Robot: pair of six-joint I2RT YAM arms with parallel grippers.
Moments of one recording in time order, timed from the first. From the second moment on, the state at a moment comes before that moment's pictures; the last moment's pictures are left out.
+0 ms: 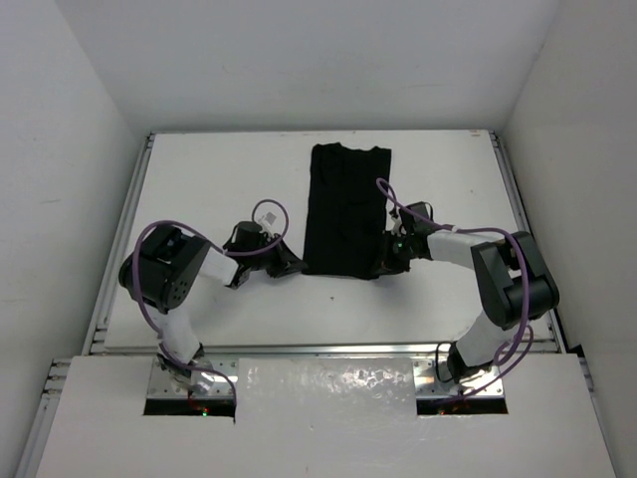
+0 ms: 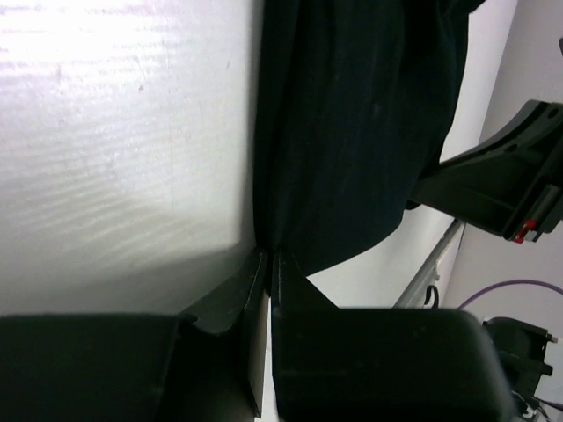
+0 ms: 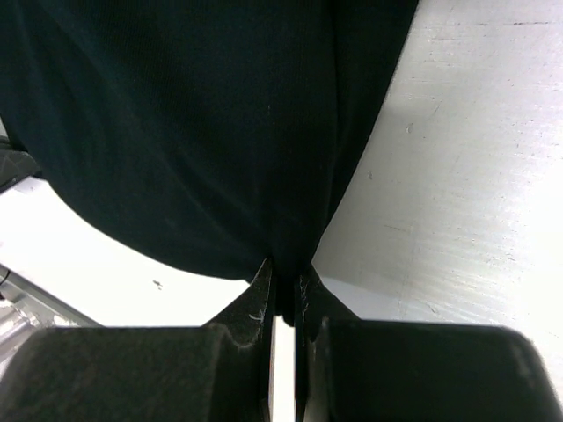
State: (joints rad) left arm -0.37 1.80 0.55 0.56 0.49 -0.91; right arm 0.29 1.67 0.74 -0.19 -0.37 0.48
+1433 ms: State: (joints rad) left arm -0.29 1.54 0.87 0.16 0.37 -1.06; right arm 0.26 1.59 1.13 -0.37 -0.36 0.59
